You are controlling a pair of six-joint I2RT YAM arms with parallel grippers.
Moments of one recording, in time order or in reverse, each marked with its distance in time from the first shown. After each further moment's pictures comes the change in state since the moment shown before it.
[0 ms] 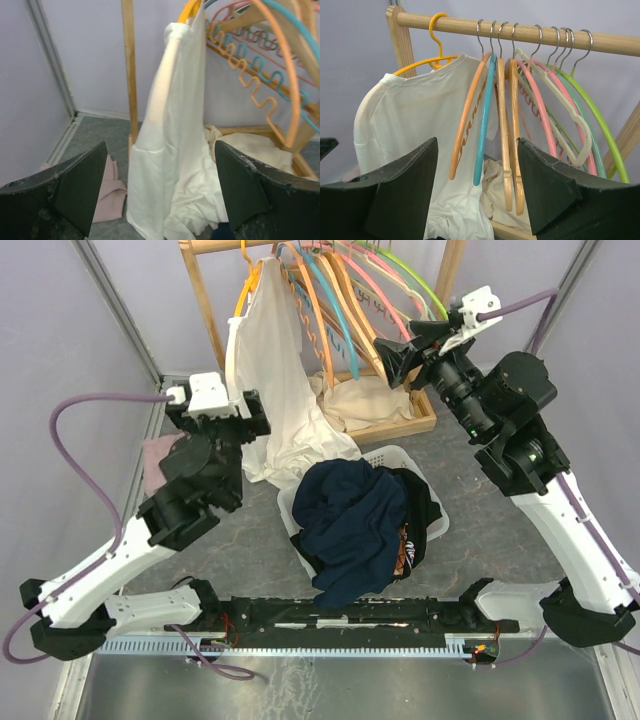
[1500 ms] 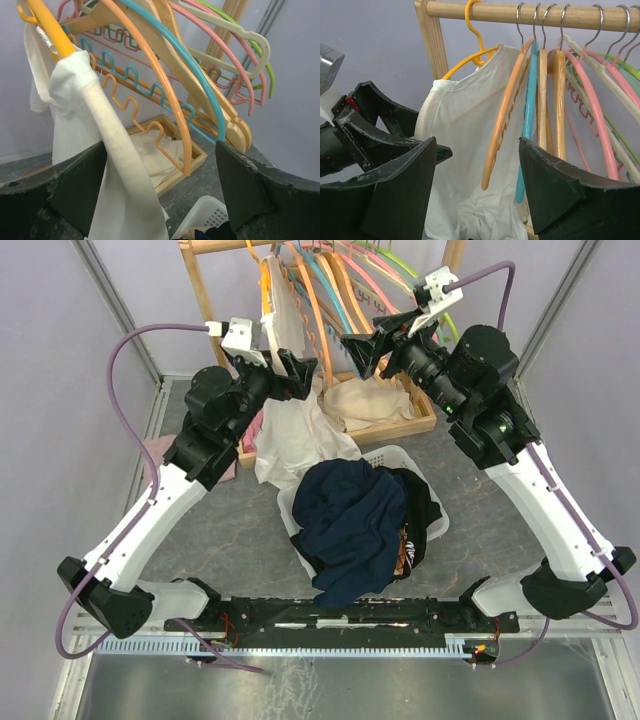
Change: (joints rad) left arm 0.450 0.306 0.177 -0.024 0.993 -0.334; right arm 0.000 0.157 0.139 -0.044 -0.123 0.122
